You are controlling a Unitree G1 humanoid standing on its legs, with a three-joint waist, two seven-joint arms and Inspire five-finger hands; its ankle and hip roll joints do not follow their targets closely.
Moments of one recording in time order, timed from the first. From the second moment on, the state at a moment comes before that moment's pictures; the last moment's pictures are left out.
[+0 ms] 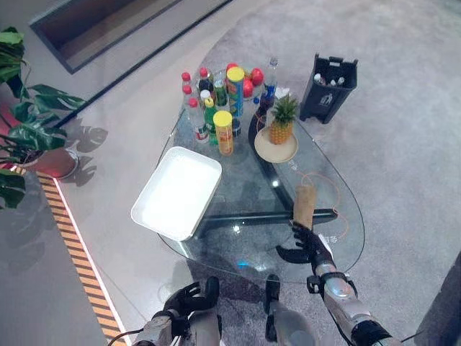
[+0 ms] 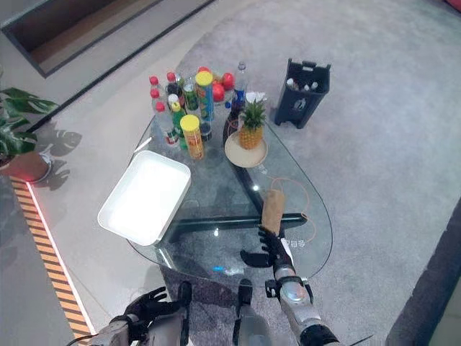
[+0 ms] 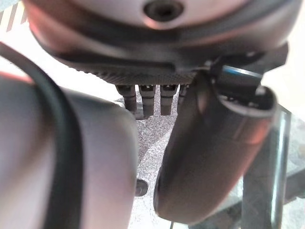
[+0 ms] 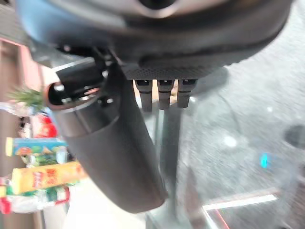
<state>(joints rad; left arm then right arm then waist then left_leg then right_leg) -0.11 0.23 -0.30 1.11 -0.52 -0.06 -0.07 -0.14 -0.32 0.33 0.59 0.28 -0.17 -0.25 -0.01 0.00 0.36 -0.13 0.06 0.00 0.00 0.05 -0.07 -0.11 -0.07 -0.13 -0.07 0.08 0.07</state>
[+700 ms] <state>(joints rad) -0.24 0.23 -0.35 1.07 -0.62 -0.15 -0.05 -0.31 -0.36 0.31 0.32 0.08 -0.17 -0.83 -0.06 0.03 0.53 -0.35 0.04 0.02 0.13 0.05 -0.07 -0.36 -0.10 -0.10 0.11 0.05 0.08</state>
